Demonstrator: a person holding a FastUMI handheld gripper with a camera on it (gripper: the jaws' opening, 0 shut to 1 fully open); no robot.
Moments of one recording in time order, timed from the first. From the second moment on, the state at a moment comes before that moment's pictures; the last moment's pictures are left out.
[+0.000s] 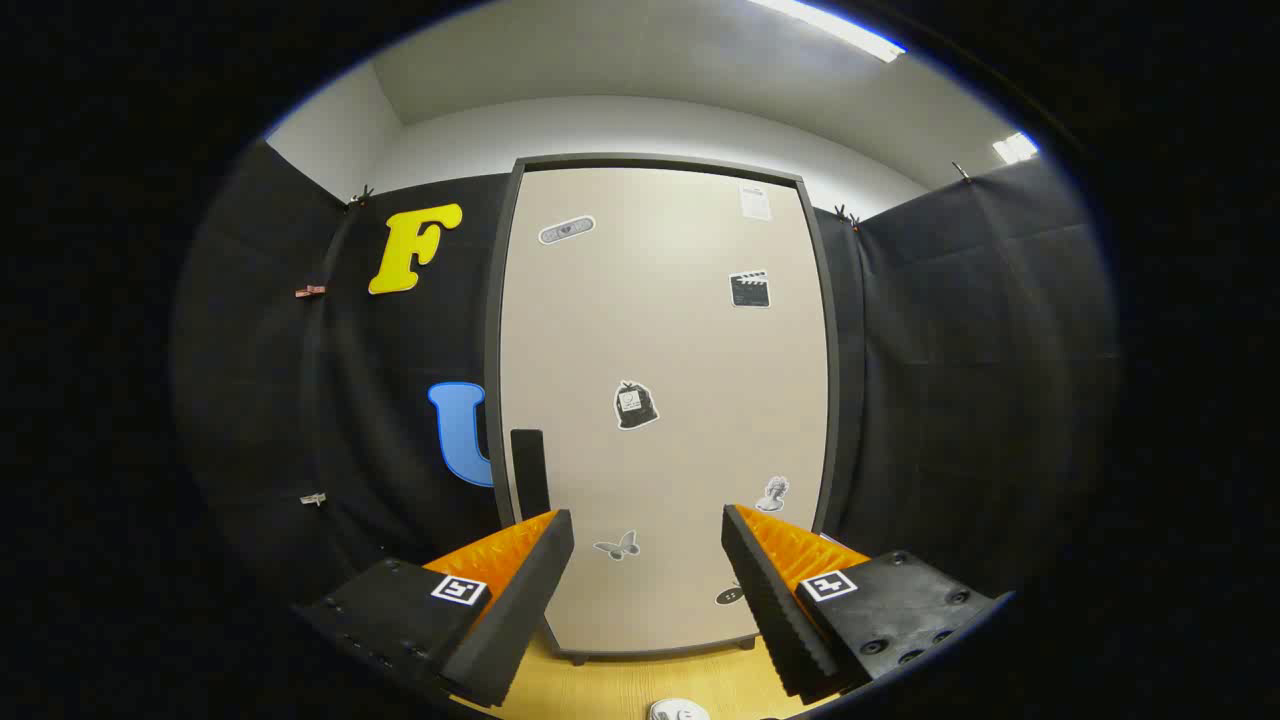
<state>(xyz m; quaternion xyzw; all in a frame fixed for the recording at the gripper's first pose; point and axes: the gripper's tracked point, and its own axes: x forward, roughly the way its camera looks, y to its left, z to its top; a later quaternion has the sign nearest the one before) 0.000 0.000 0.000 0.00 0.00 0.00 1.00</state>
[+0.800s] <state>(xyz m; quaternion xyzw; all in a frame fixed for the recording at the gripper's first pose) 0.004 0.000 -0.010 0.01 0.02 -0.01 1.00</state>
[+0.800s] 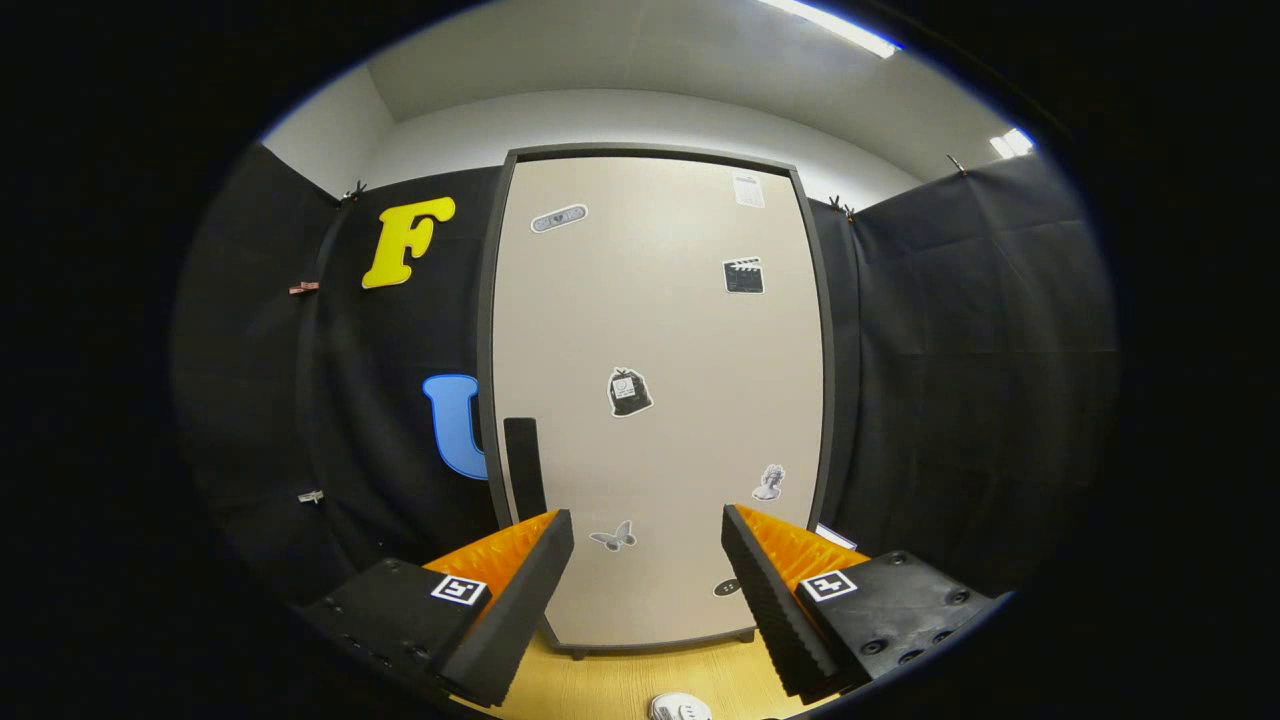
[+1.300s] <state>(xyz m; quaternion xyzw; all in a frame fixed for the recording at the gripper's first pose) 0.043 0.046 -0.023 0.03 0.03 0.02 1.00</state>
